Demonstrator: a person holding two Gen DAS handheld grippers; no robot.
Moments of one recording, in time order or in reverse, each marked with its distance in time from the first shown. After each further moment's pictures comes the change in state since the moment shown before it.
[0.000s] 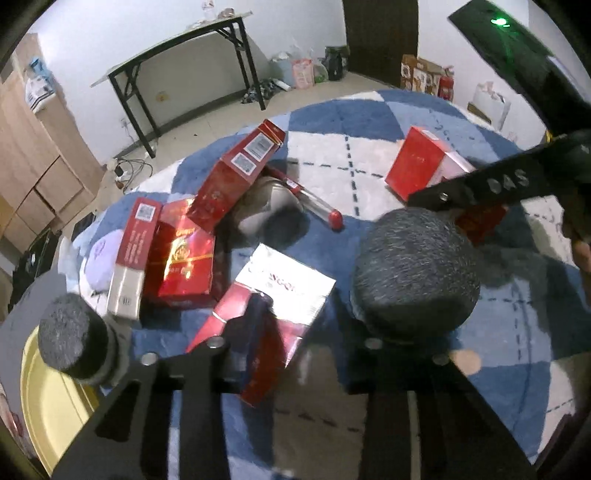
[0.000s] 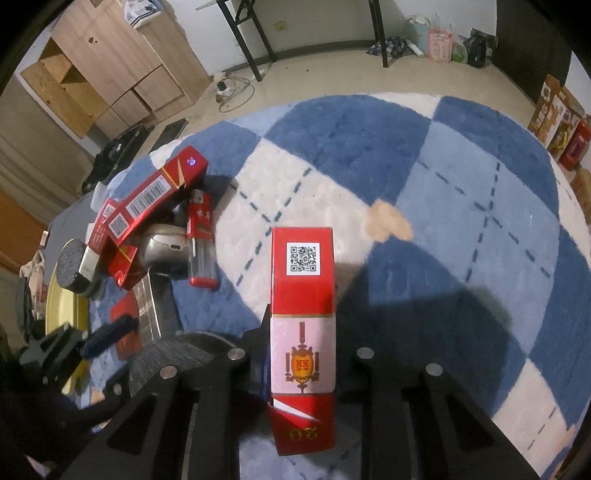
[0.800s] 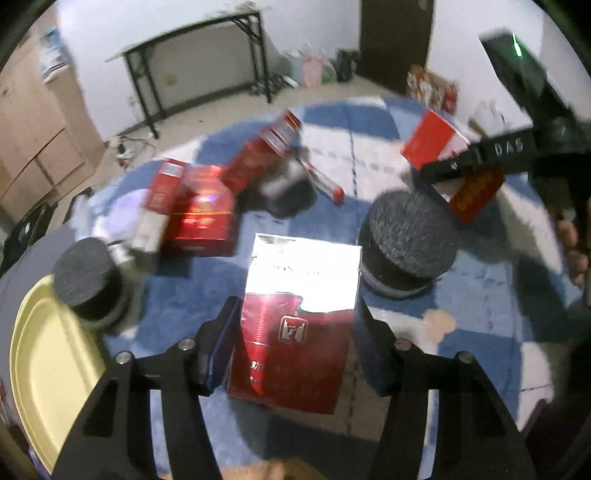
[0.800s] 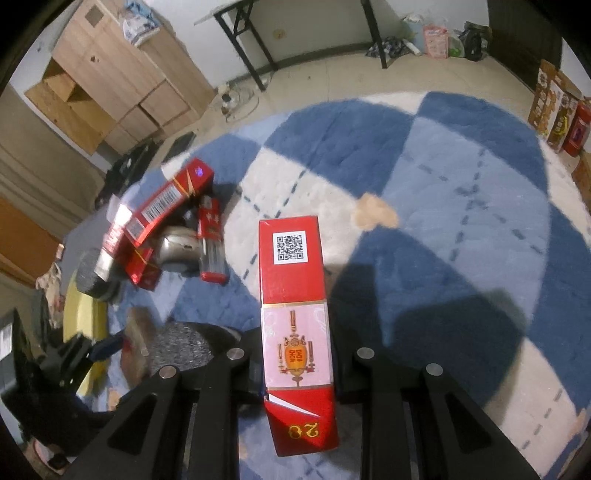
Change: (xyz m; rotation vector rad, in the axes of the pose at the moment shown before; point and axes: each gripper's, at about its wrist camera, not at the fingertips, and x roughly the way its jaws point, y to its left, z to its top) left arm -0.044 0.022 -0.028 -0.145 -0.012 -0.052; right arm -0.028 -0.013 -0.011 0.063 -0.055 0.052
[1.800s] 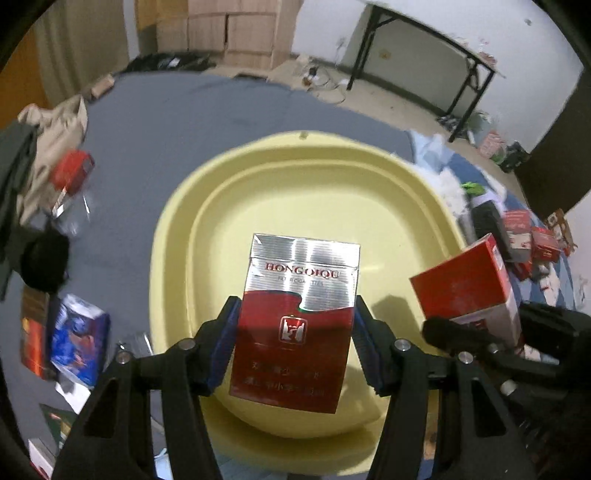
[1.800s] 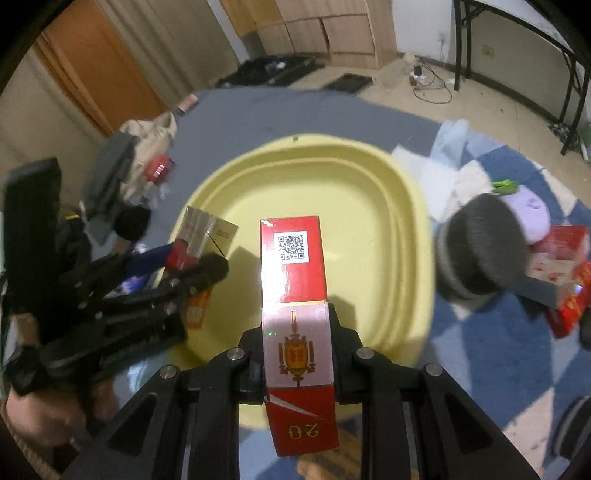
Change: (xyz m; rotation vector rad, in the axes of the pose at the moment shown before) left arm -0.060 0.278 -0.143 -0.709 0.092 0.232; right arm 0.082 0.418 -0.082 -0.579 0.181 0.164
